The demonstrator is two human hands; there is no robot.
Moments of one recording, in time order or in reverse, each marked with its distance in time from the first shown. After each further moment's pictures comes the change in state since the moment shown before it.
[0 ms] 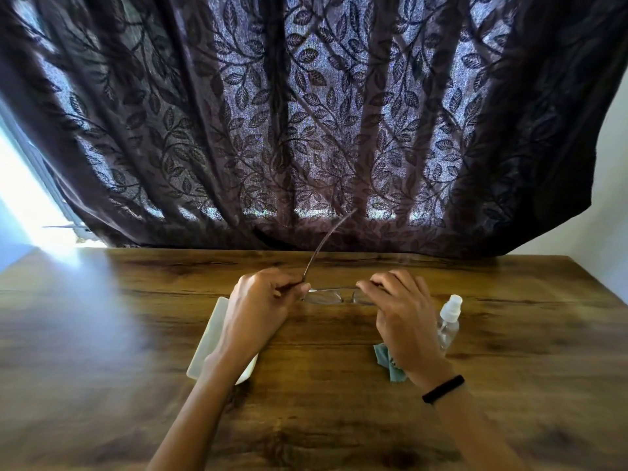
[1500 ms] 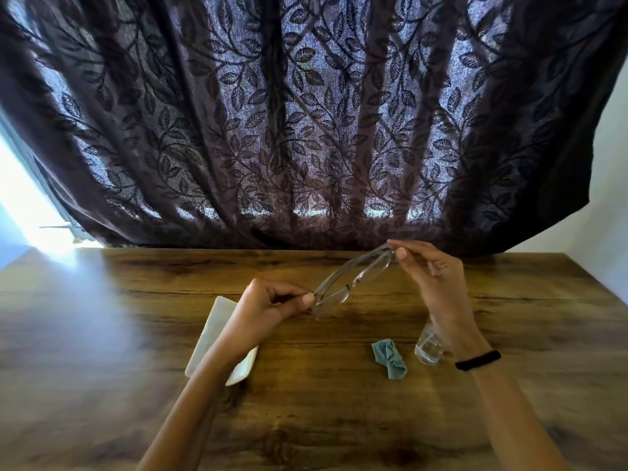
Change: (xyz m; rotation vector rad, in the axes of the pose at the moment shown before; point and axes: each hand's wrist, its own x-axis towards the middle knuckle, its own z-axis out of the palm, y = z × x) left_hand -0.003 0.000 -0.002 -0.431 -0.309 -0.201; right_hand 0.028 0.037 -0.016 1.188 -0.011 0.606
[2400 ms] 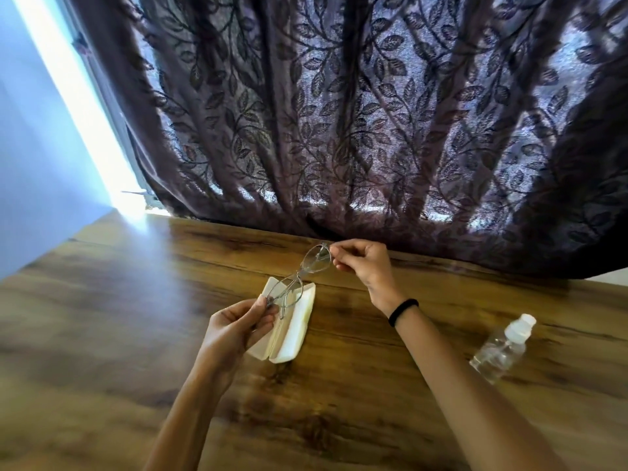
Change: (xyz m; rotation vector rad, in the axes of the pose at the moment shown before) left_hand -0.067 -0.070 -0.057 -0.779 0.443 -0.406; right_hand 0.034 0.056 0.145 0.084 -0.267 0.320
